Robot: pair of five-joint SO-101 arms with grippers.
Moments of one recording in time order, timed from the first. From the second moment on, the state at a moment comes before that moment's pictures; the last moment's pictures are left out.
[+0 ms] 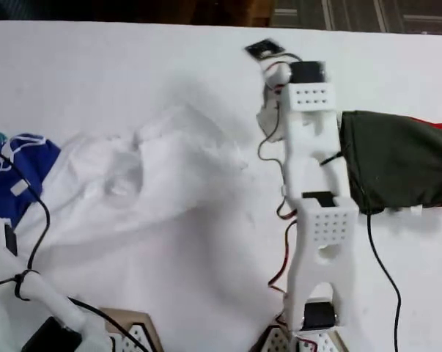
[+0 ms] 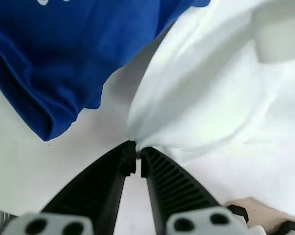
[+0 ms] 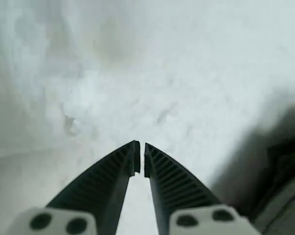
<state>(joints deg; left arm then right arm) -60.4 -28.9 37.8 79.7 -36.8 -6.9 41.8 -51.6 100.2 24.8</state>
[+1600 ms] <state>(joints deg) -10.6 -8.5 23.2 62.0 -23.5 6.9 25.3 -48.4 100.2 32.4</state>
